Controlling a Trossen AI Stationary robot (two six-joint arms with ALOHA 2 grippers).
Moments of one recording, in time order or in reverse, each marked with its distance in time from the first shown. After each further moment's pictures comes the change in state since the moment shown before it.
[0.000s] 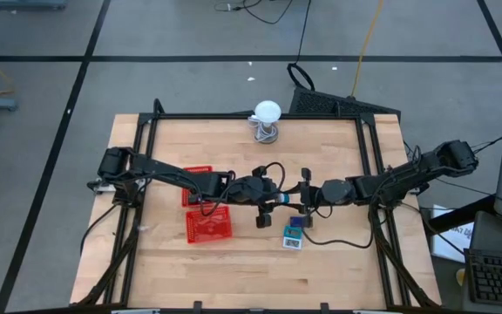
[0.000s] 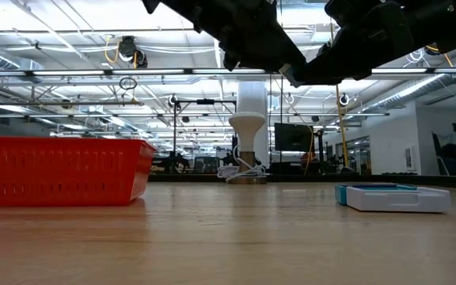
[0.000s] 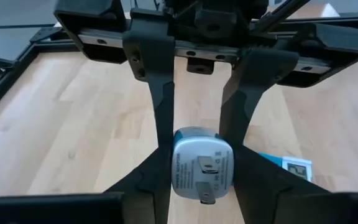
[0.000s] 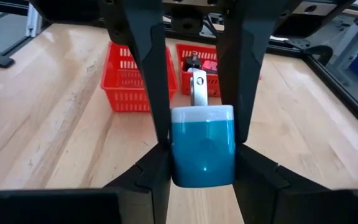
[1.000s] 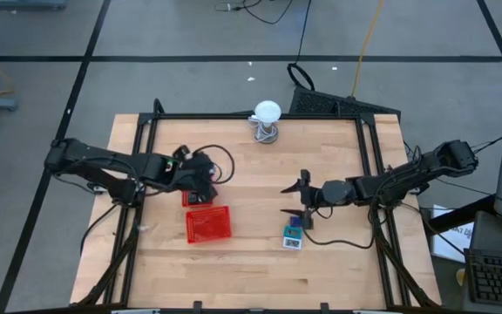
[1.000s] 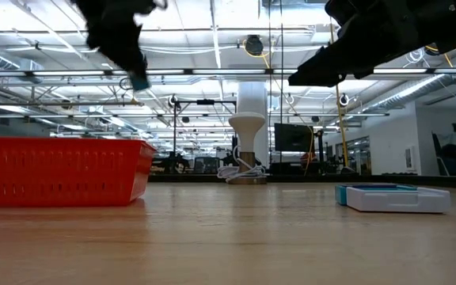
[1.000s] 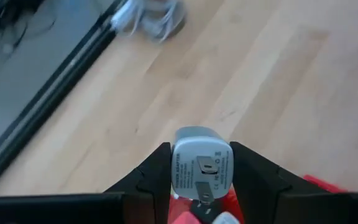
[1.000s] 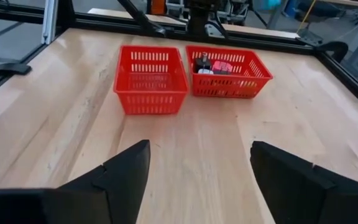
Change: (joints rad) left arm -0.034 -0.532 -0.180 -0.929 -0.370 -0.526; right arm 0.001 0.000 0.001 -0.009 -0.029 0.048
